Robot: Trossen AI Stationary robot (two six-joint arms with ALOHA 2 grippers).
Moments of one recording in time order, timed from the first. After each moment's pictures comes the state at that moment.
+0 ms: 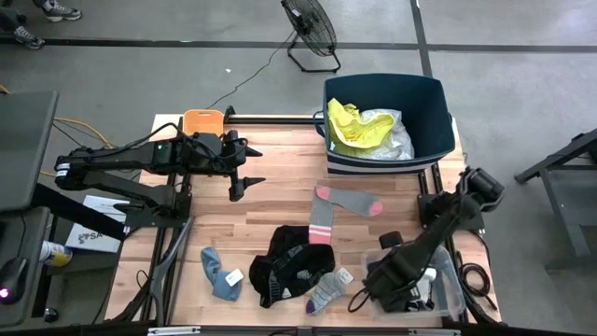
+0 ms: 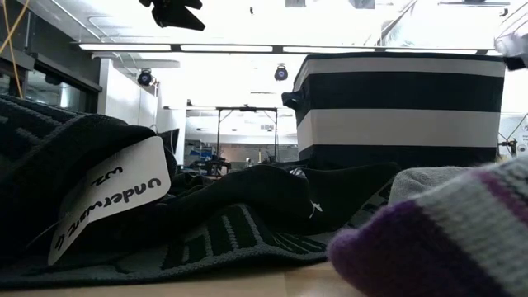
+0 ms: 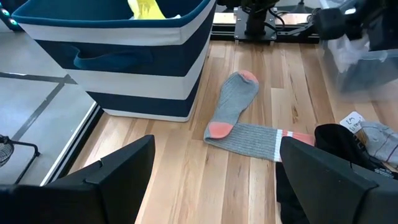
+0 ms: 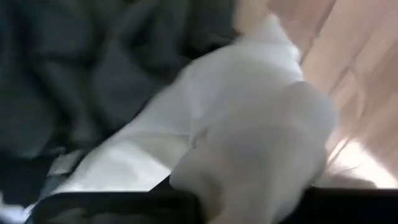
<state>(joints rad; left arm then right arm) 0.07 0.99 1.05 -0.51 -0.15 0.01 0.74 1.75 1.25 -1.25 -0.20 0.52</state>
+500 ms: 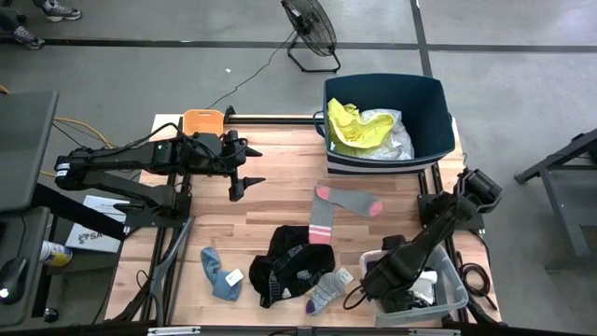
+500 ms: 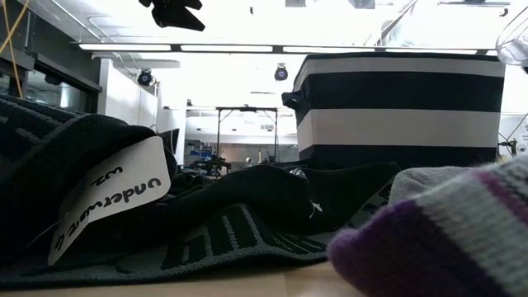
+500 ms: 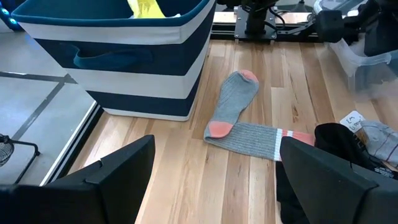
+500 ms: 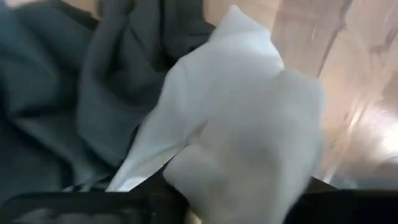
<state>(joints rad) 0.06 0.99 1.05 -0.51 -0.15 0.01 0.73 1.76 1.25 -1.23 -0.26 0.67</state>
